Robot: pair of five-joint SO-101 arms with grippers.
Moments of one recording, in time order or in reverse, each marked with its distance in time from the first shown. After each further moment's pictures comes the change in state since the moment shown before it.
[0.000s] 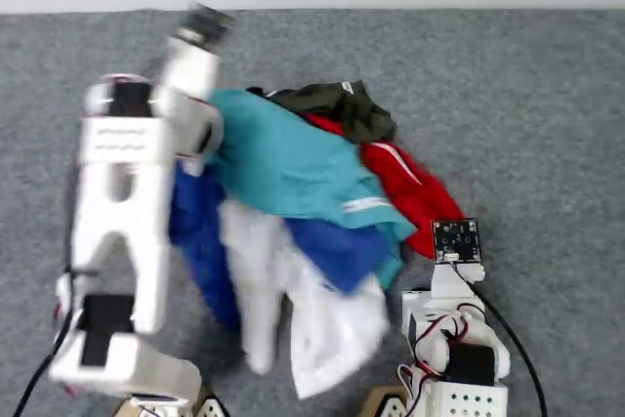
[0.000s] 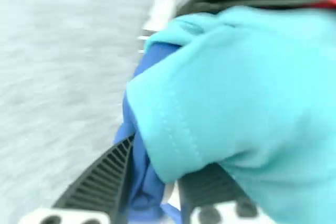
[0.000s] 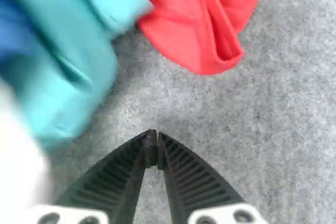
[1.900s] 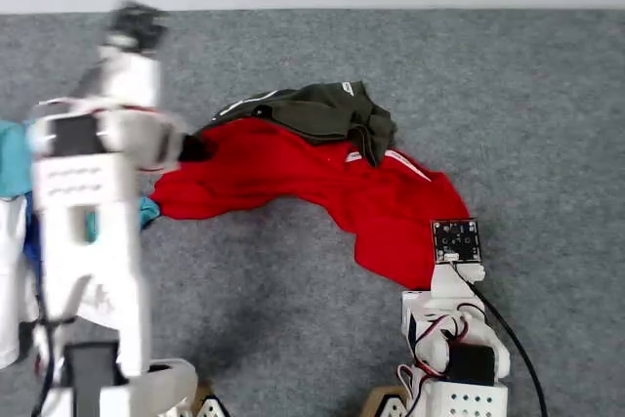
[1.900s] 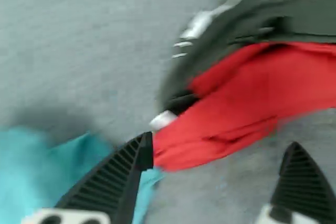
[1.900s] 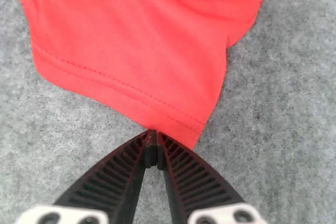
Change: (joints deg) left arm 1.4 -6.9 11.1 -7.3 -0.4; right arm 0.0 0.0 0.0 0.0 0.0
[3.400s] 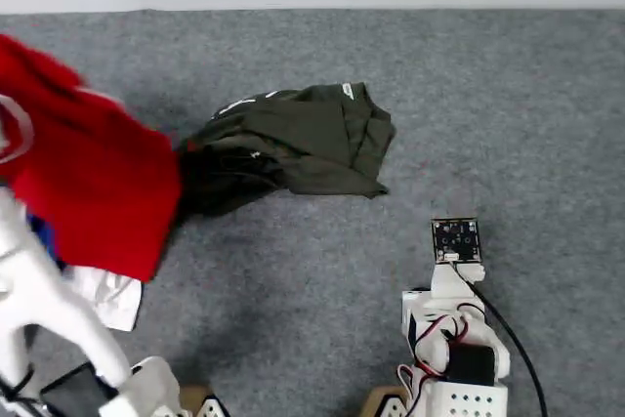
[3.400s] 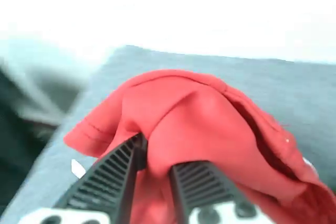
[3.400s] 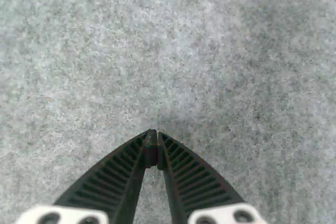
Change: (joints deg) left arm -34.2 -8.5 -17.4 -5.5 4.6; right arm 0.0 0.0 0.0 0.0 0.0
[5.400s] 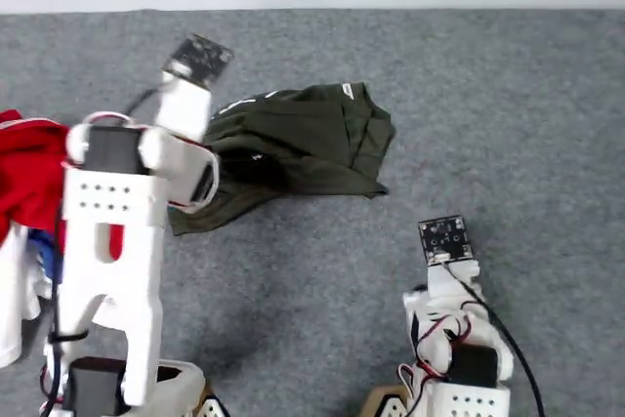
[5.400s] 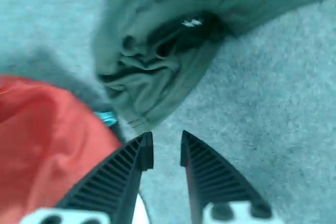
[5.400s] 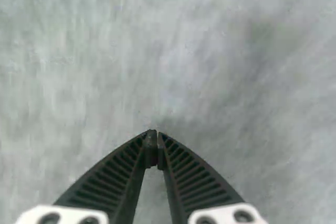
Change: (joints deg) left arm 41.0 0.0 21.5 22.2 -2.1; right arm 1.1 -0.1 -3.3 -1.8 9.8
